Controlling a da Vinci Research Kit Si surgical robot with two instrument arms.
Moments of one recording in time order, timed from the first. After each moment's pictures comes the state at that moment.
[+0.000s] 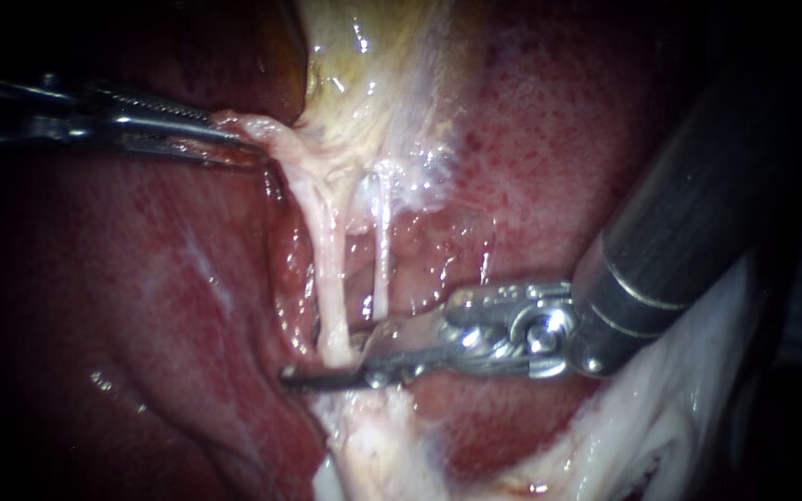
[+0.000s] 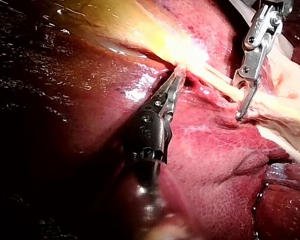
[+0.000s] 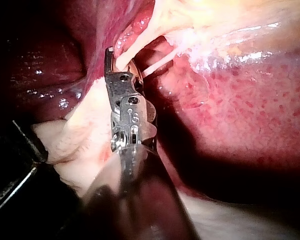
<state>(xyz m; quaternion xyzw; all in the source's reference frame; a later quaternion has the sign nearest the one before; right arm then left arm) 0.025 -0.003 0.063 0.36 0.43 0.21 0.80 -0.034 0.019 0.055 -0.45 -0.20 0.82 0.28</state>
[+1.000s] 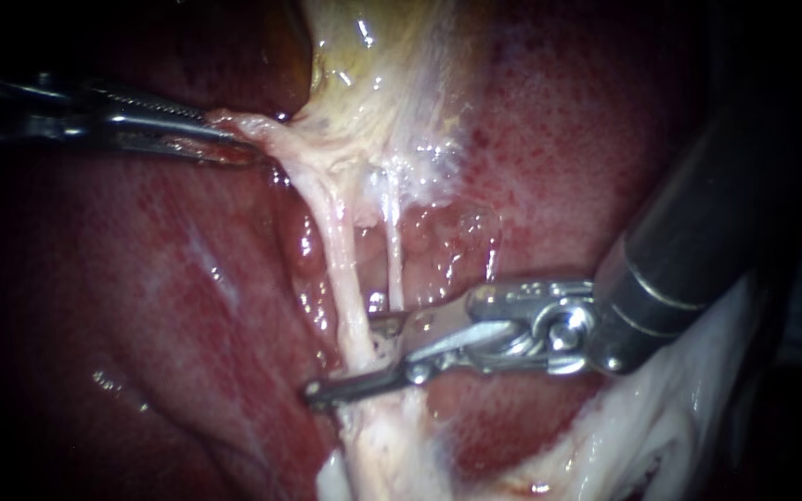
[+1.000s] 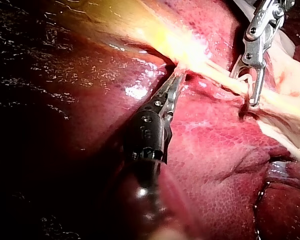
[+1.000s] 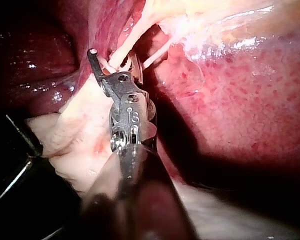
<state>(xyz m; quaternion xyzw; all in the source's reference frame) 0.022 -0.002 0.063 0.35 0.49 0.24 0.77 -0.034 0.019 0.056 -0.45 -0.20 0.82 0.28</state>
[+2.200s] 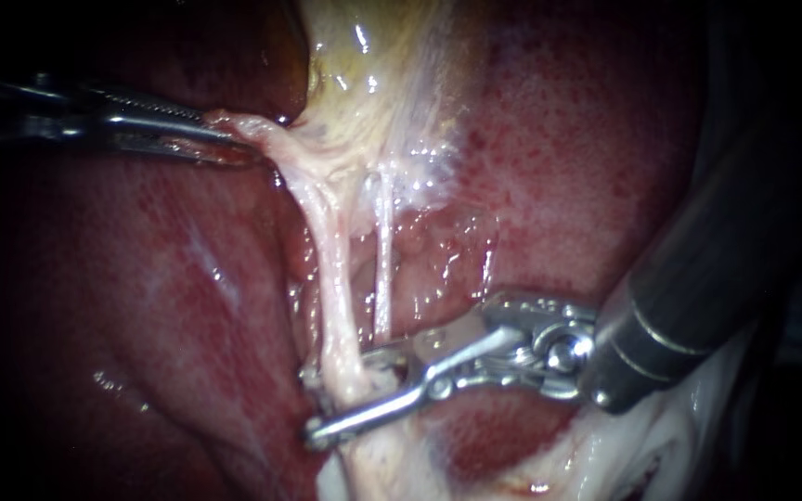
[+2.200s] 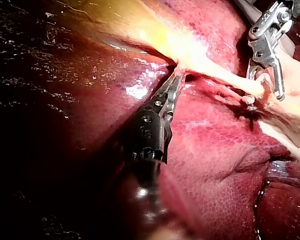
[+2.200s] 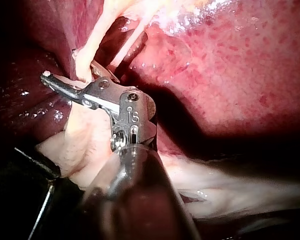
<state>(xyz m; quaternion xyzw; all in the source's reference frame) 0.023 -0.003 0.064 0.51 0.53 0.21 0.64 -0.034 0.019 0.055 -0.45 -0.20 0.82 0.28</state>
